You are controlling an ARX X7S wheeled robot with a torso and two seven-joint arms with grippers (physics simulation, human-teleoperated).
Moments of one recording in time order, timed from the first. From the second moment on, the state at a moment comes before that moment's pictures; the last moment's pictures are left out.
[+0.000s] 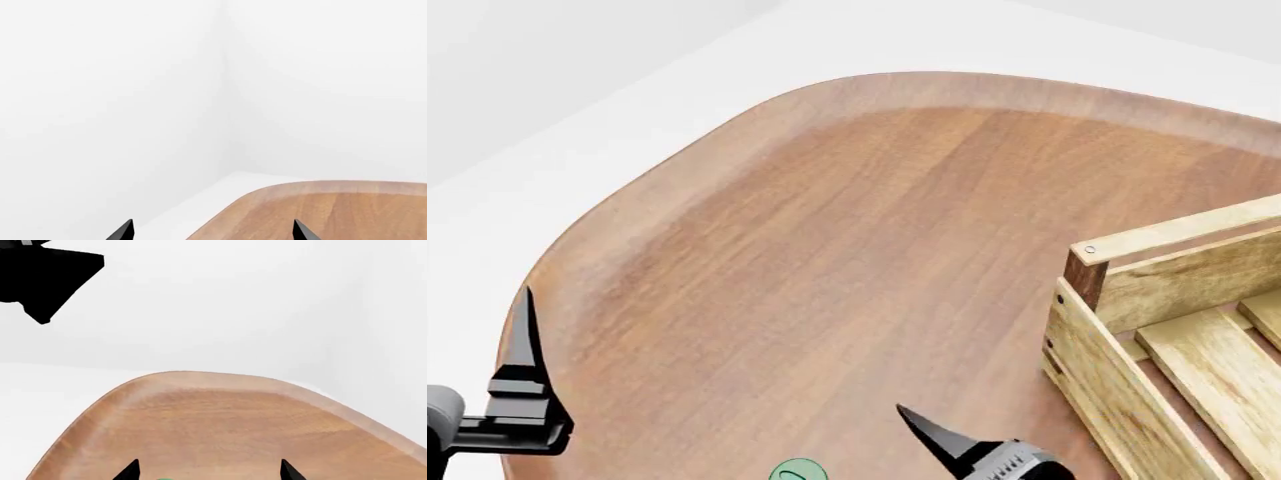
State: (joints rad) left arm -0.15 -0.30 0.09 0.60 -0.20 -0.45 -0.24; right arm 0.08 0.48 -0.33 -0.59 0.23 0.42 -0.12
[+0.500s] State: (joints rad) left arm -0.15 -0.31 0.09 0.59 -0.21 -0.44 -0.25; right arm 0.07 0.52 -0.44 -0.53 0.17 0.45 -0.17
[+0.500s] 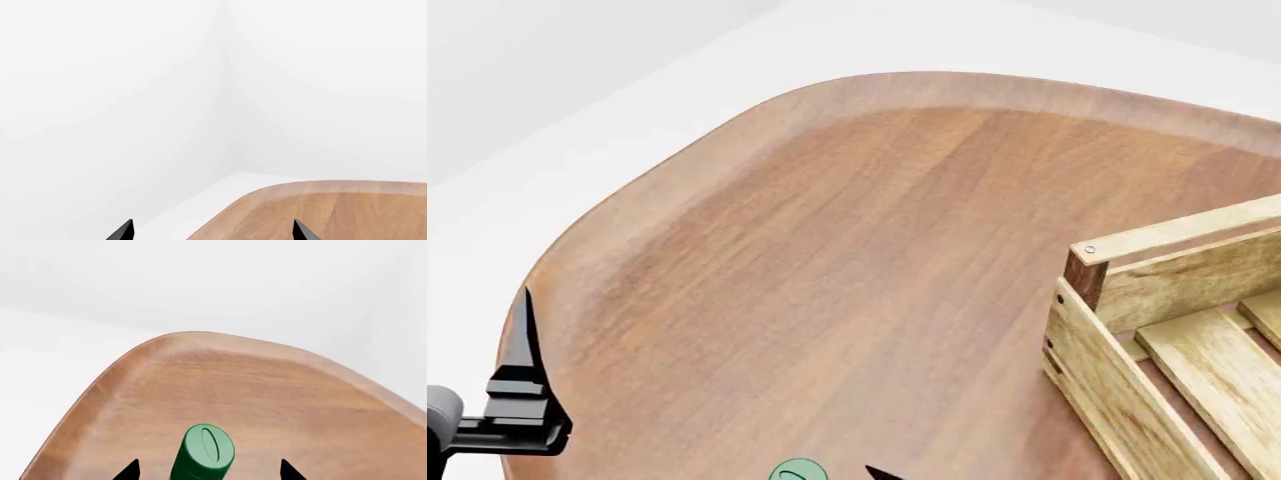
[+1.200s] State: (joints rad) left arm -0.14 -0.32 0.10 0.59 -0.22 -0.43 -0.26; right arm 0.14 0.45 -0.45 -0.37 0.20 0.42 -0.18
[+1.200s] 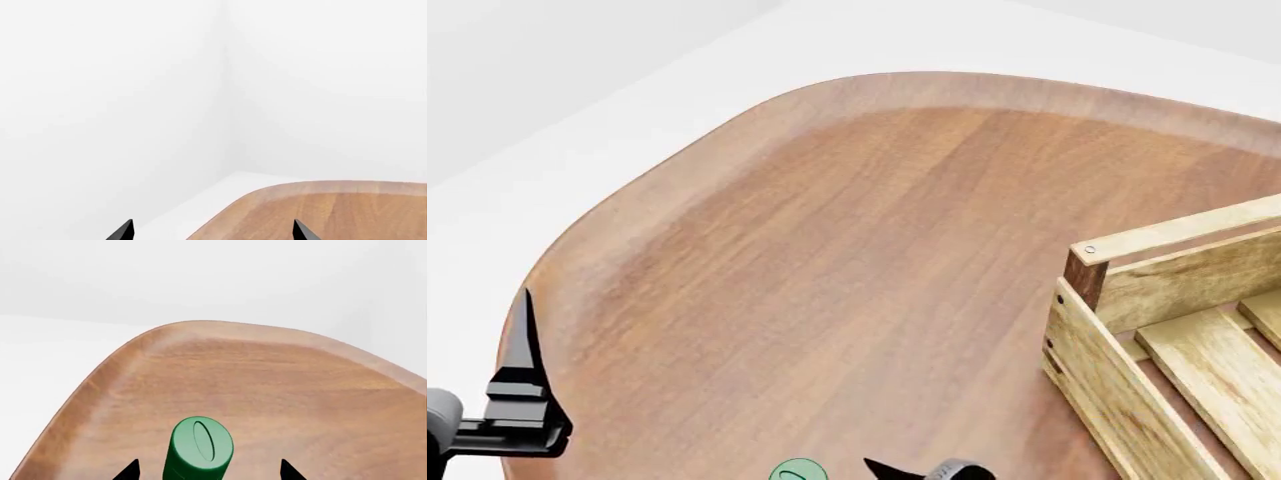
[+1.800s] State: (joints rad) left arm -0.14 -0.33 0.11 0.60 -0.23 -0.43 -0.27; right arm 0.21 0.39 -0.51 -0.17 0.16 0.38 -0.19
